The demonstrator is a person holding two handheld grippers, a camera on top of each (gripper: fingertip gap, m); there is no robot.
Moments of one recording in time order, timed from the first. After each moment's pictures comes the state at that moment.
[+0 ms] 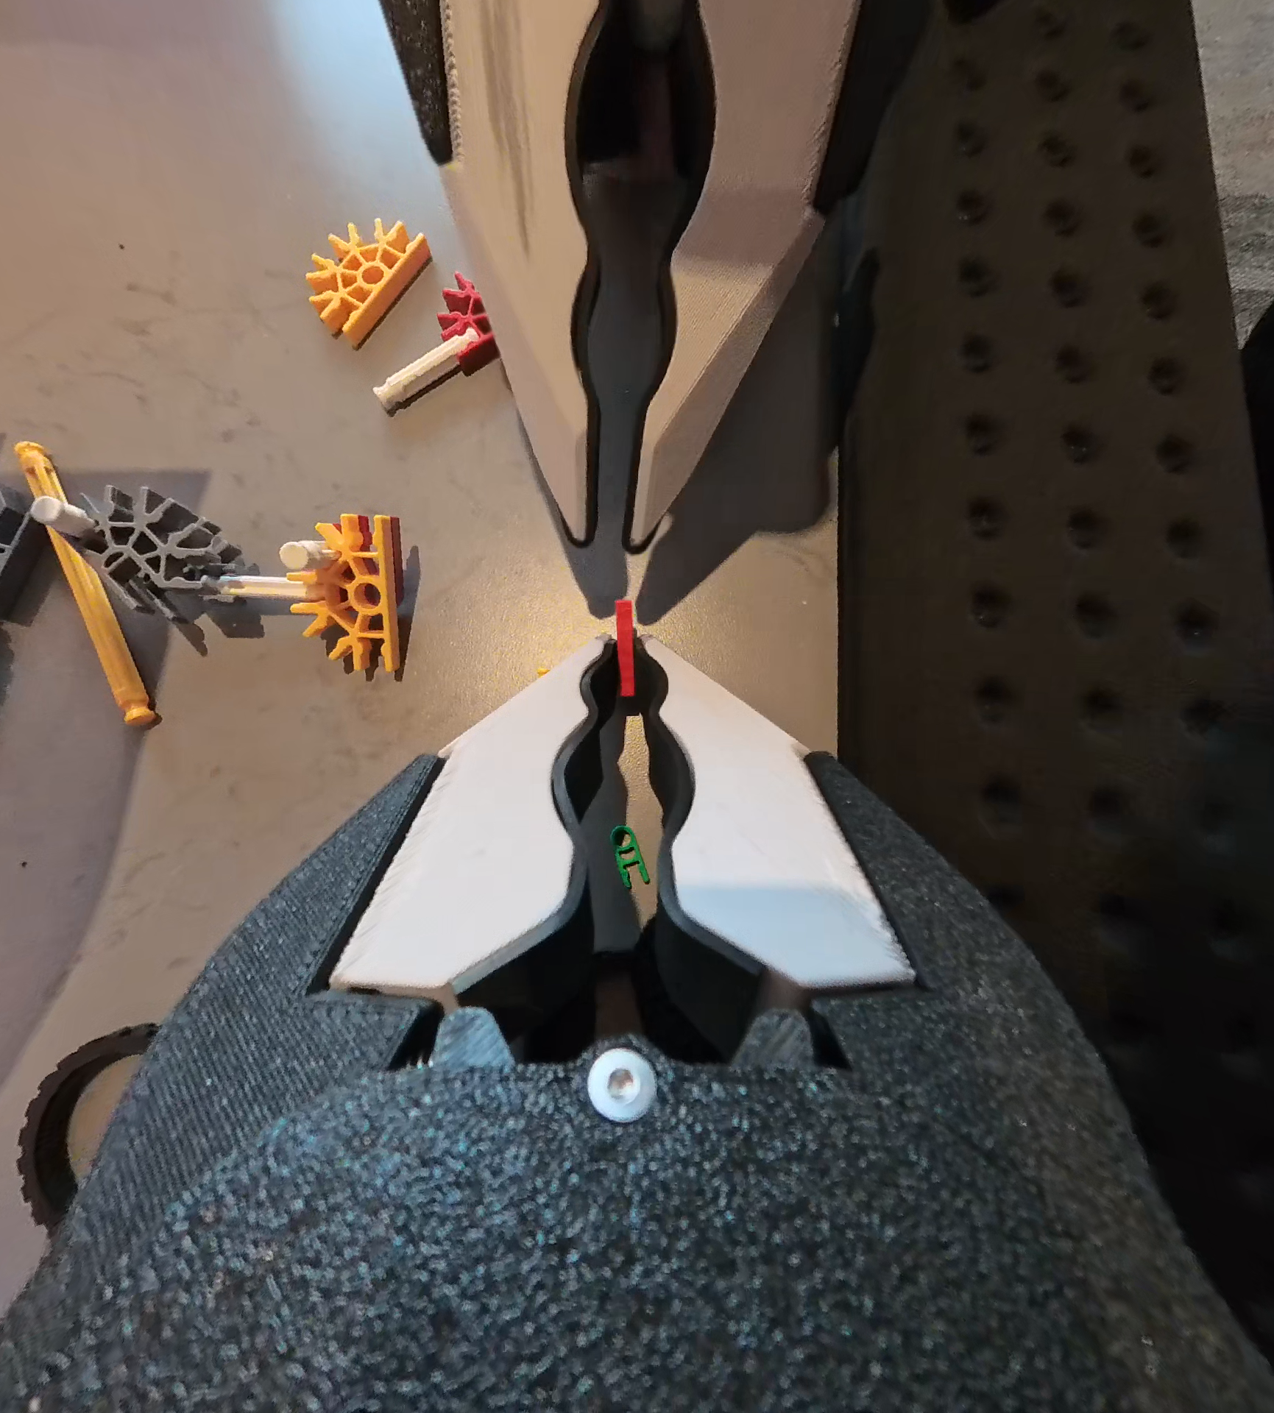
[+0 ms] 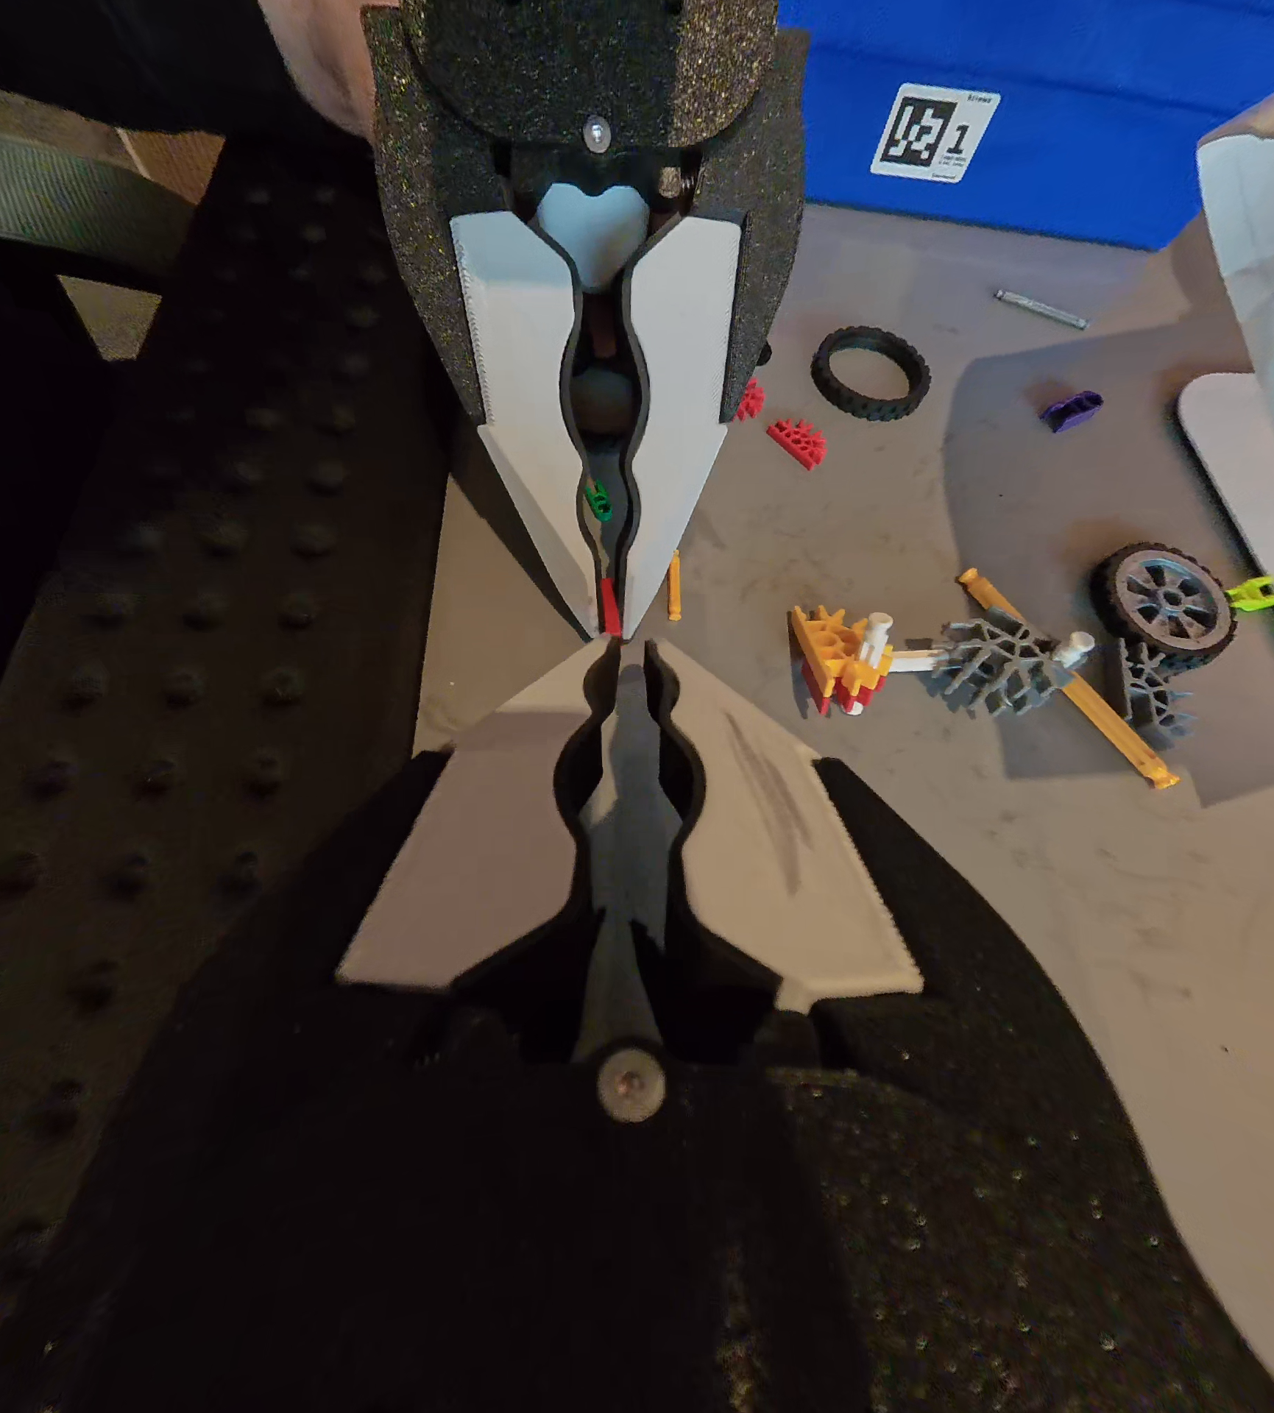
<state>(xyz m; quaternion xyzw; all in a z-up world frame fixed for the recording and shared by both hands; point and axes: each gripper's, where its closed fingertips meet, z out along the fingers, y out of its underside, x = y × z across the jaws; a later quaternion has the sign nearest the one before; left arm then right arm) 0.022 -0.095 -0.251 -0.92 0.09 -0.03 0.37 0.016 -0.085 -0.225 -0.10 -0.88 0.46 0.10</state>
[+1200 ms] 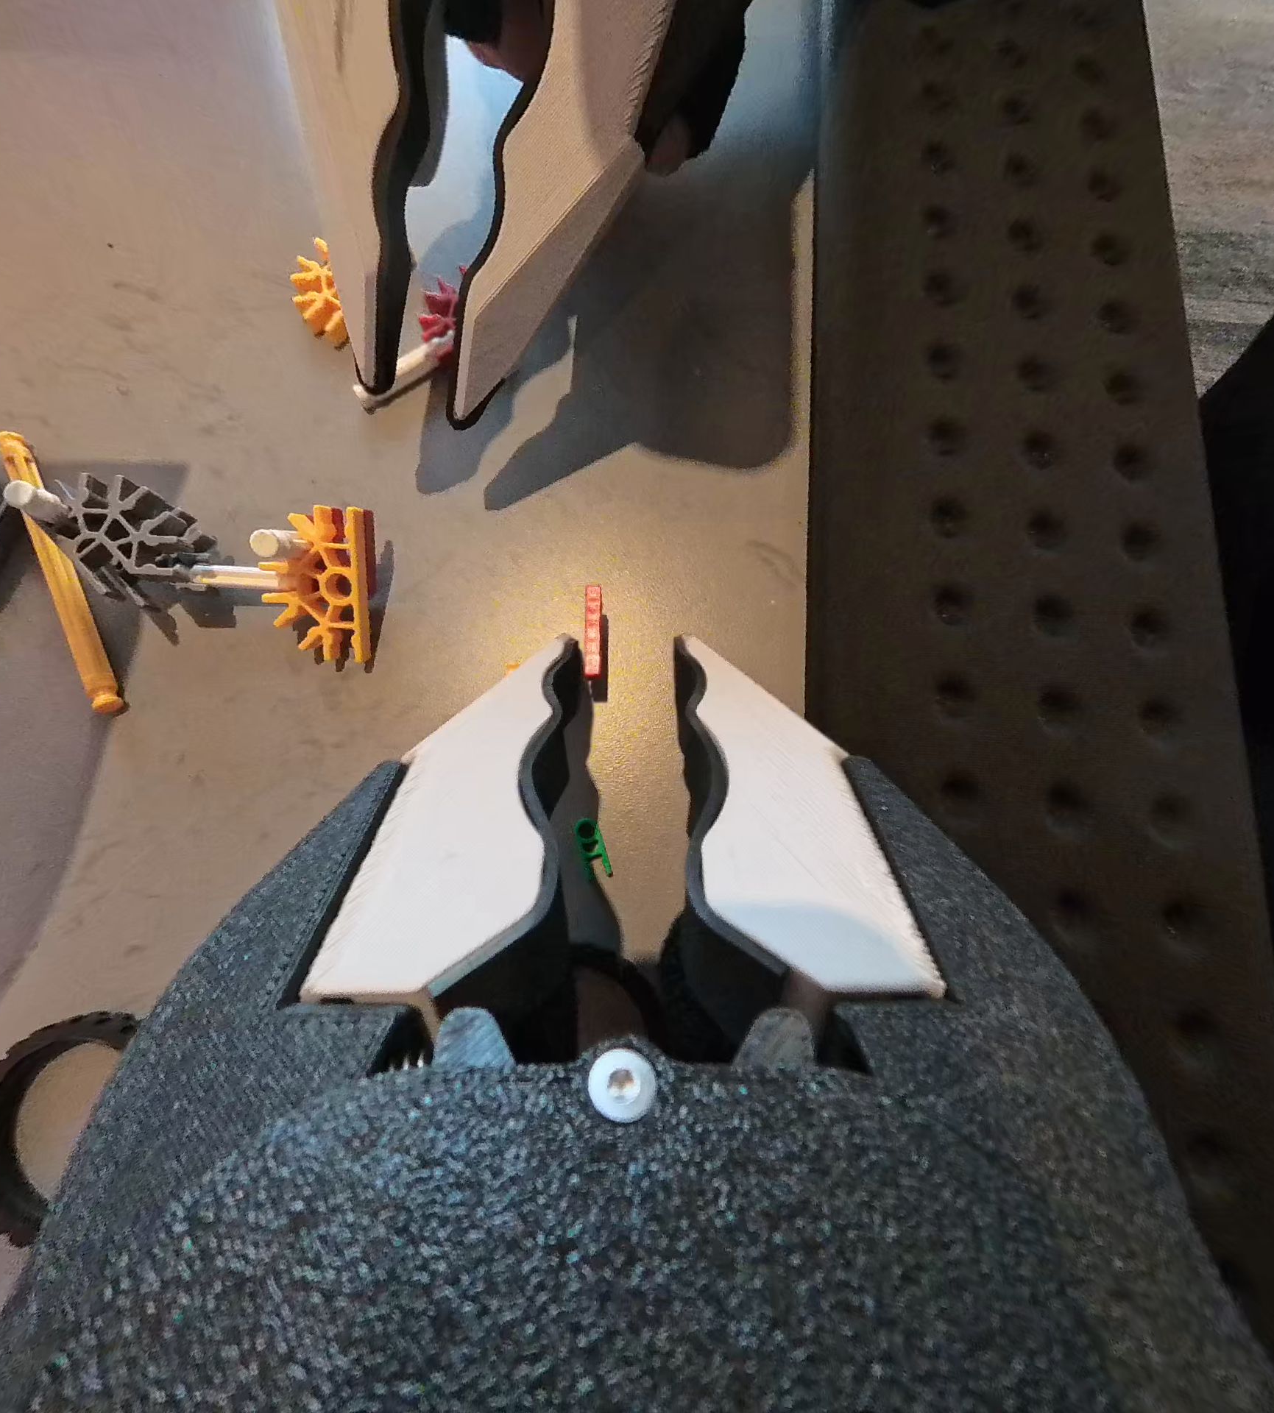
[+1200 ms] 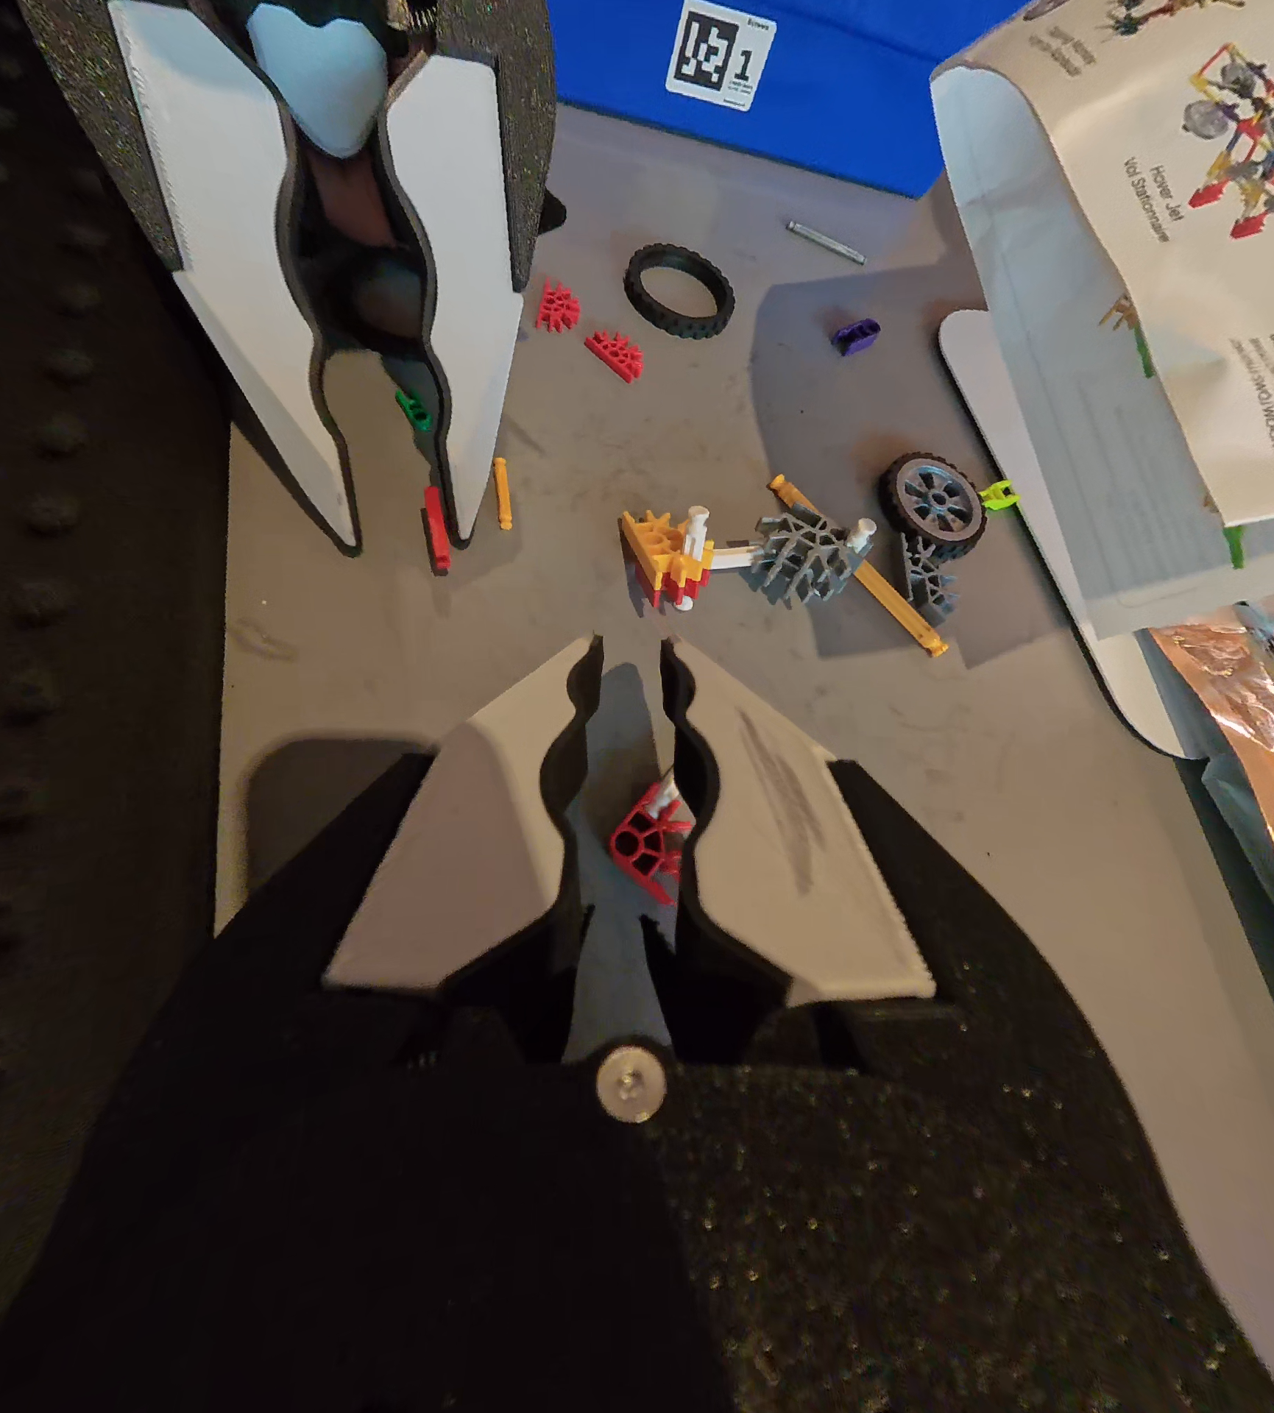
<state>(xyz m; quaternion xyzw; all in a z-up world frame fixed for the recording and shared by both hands) 0.028 -0.097 -0.252 -0.92 0.09 -0.04 0.38 -0.016 -0.044 -0.225 -0.14 -0.87 0.41 0.21</state>
